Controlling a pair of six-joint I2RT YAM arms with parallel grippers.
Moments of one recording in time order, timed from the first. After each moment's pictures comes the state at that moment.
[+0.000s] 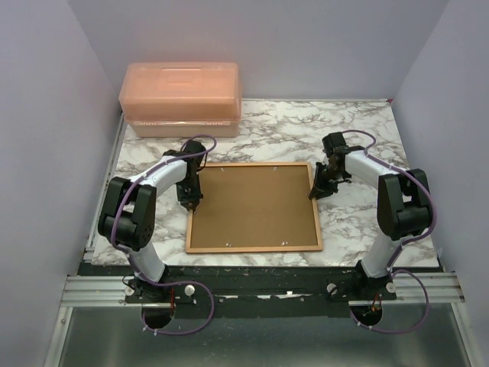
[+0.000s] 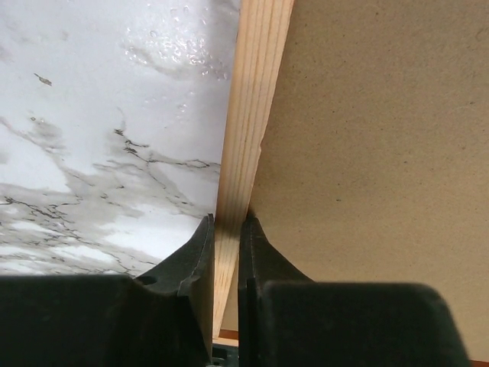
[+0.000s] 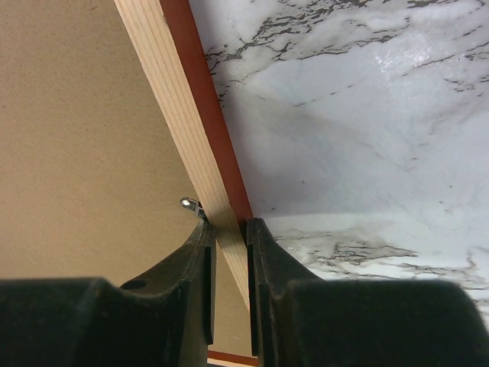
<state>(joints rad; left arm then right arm) -0.30 1.71 1.10 -0.85 -0.08 -0.47 0.20 1.78 1.13 -0.67 -0.14 0.44</state>
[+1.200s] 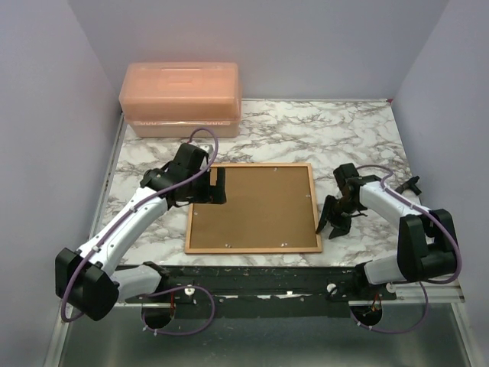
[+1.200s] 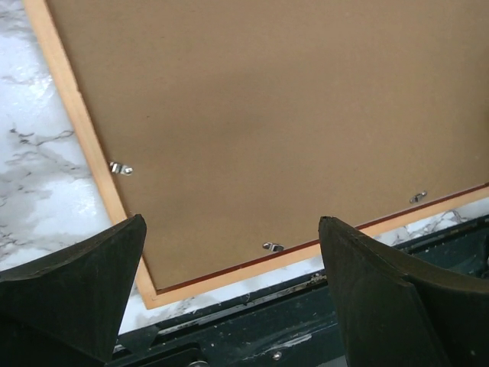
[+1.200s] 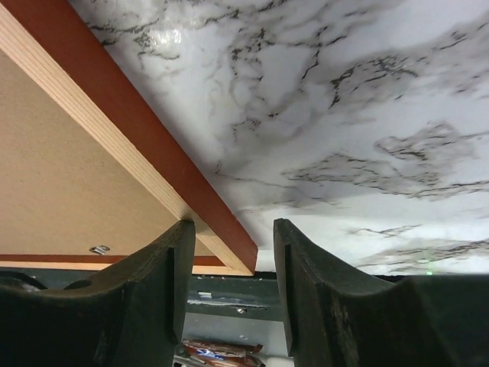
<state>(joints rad) -0.48 1.18 1.03 -0.80 0.07 -0.40 0.19 1.42 0.76 -0.84 -0.18 0.56</state>
